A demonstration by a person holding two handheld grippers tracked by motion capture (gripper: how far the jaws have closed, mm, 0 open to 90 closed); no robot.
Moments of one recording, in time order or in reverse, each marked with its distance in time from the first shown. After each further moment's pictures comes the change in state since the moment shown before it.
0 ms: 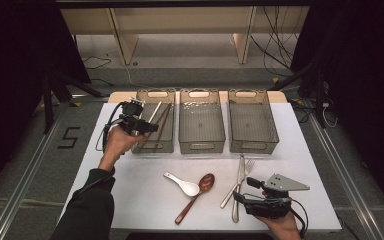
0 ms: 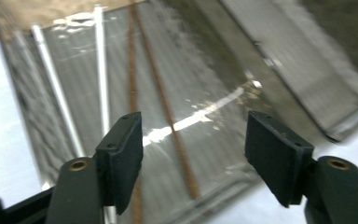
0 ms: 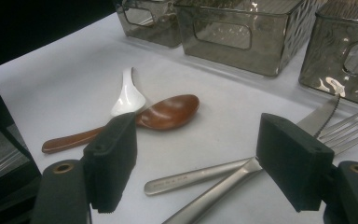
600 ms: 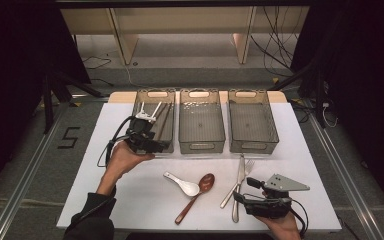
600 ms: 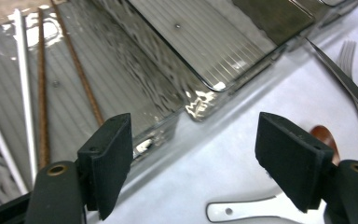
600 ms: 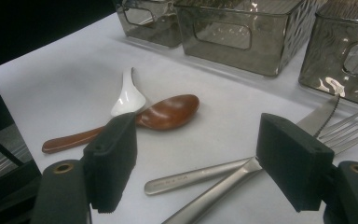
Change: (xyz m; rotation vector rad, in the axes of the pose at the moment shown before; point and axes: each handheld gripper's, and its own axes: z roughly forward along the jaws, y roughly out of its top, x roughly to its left) left arm -0.054 -0.027 -0.021 0.001 -0.099 0.134; right arm 0.000 0.000 0.000 0.000 -0.001 0.000
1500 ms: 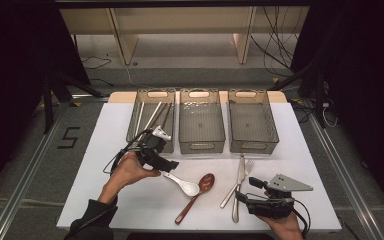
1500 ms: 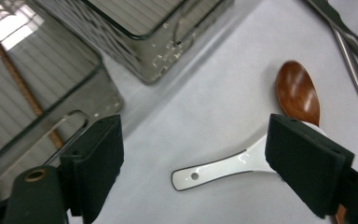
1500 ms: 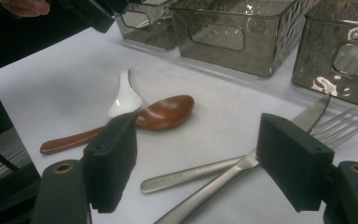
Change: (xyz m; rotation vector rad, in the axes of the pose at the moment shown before) left arm -0.036 -0.019 0.019 0.136 -0.069 0.189; right arm -0.003 -0.001 -0.004 -0.010 -0.005 0.012
